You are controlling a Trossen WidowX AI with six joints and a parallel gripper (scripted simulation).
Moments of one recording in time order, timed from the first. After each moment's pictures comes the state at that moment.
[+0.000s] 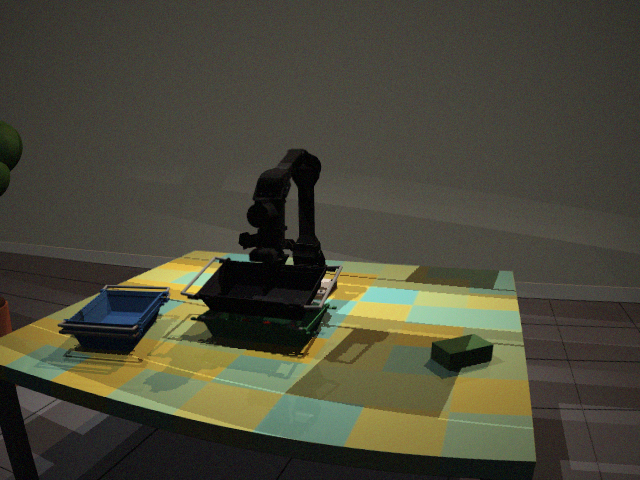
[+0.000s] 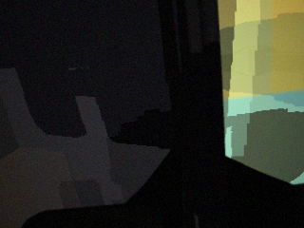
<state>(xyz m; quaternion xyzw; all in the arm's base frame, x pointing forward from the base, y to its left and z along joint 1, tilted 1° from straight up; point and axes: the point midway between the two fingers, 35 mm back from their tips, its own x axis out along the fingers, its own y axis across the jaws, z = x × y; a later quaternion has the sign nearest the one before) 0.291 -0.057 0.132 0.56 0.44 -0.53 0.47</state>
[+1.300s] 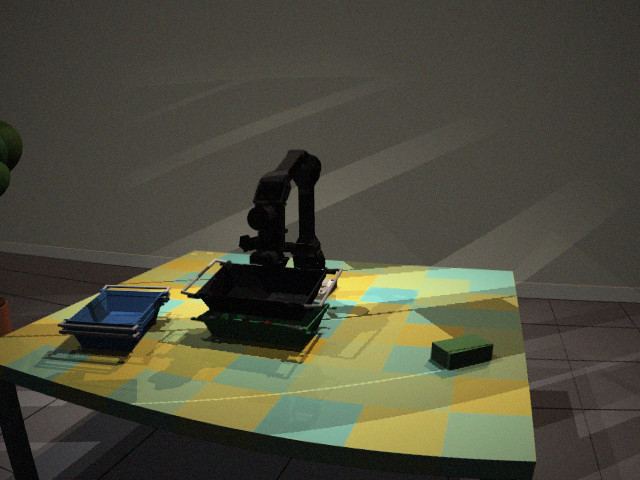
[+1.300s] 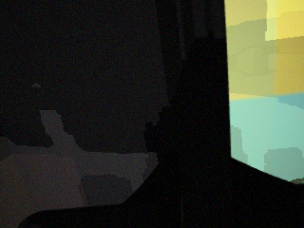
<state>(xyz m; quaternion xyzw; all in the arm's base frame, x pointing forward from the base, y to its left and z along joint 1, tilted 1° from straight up) 0.290 -0.057 0.124 0.56 0.44 -0.52 0.47</state>
